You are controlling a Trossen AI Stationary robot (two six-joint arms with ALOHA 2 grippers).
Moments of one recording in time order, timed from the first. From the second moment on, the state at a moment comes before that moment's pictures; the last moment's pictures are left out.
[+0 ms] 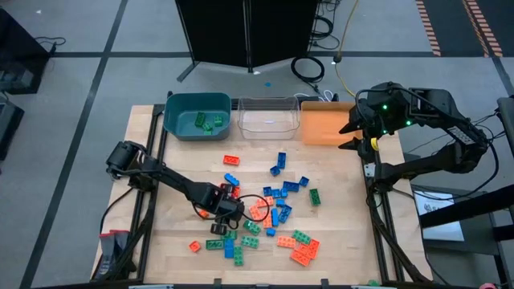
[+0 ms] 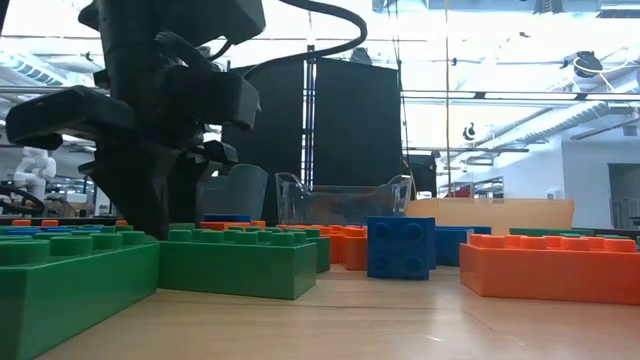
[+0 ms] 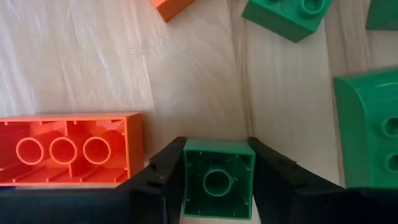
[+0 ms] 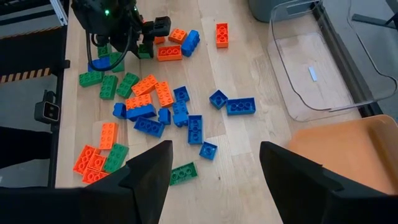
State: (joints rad) left arm -0.34 1.81 1.03 -0.58 -0.04 -0.15; right arm -0.25 1.12 1.70 -1.43 -0.16 0.04
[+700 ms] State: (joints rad) left arm -0.16 1.58 1.18 -0.76 -0.26 -0.24; right arm -0.25 1.12 1.70 -1.42 -0.16 0.01
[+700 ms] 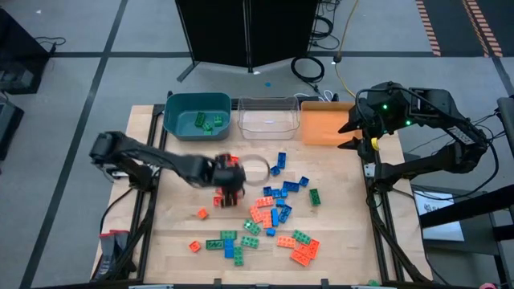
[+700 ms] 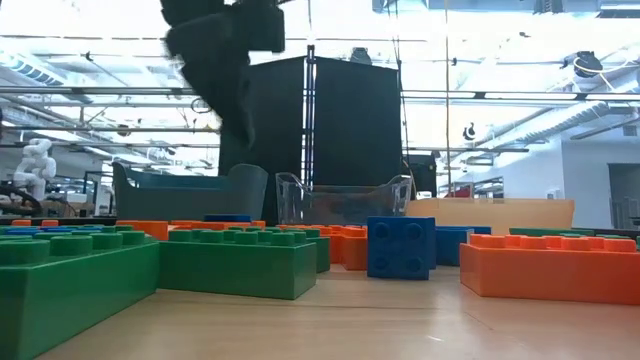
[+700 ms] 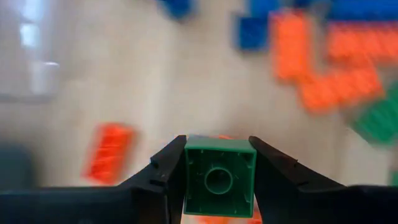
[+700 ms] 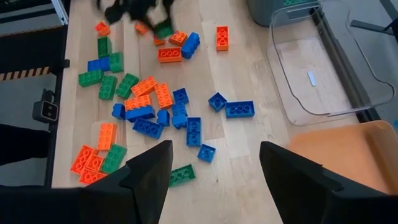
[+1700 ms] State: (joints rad) left arm 0.81 1.30 0.91 -0.69 -0.30 -0.33; right arm -0.25 1.12 1.70 -1.30 -0.04 0.12
